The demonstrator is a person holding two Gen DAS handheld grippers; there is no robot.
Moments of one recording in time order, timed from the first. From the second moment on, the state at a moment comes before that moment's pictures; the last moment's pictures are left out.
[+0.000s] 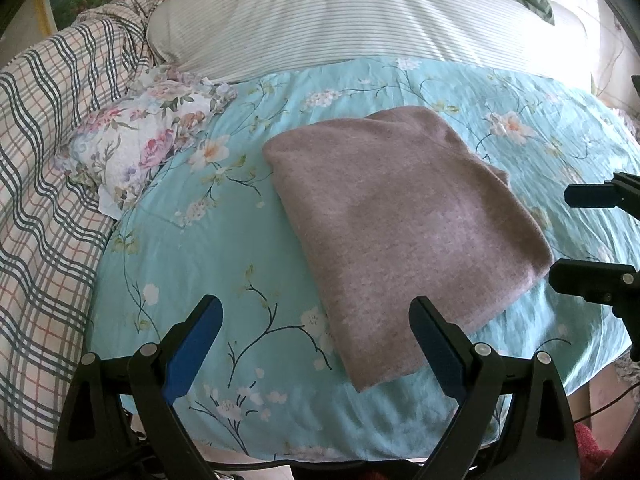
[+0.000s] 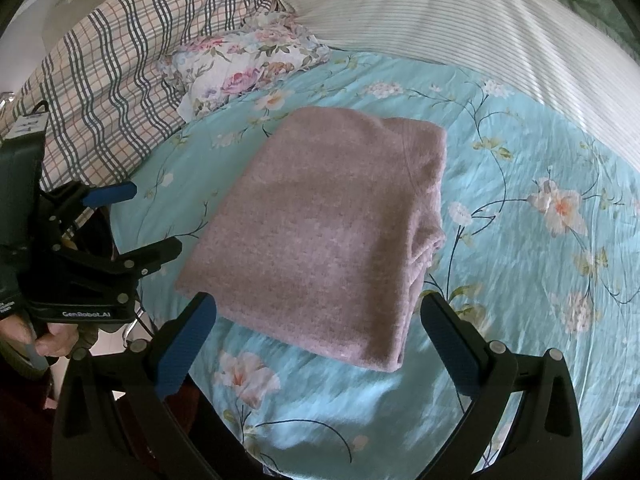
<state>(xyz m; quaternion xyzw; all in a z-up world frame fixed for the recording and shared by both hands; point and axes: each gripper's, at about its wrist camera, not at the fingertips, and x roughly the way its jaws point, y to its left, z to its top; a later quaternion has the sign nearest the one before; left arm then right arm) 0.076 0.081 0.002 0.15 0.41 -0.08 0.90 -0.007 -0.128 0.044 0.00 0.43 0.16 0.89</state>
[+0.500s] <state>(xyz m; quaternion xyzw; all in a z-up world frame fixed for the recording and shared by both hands) 0.088 0.080 0.004 0.15 0.39 -0.06 0.90 0.013 -0.144 0.036 0.03 0.43 0.15 0.89</state>
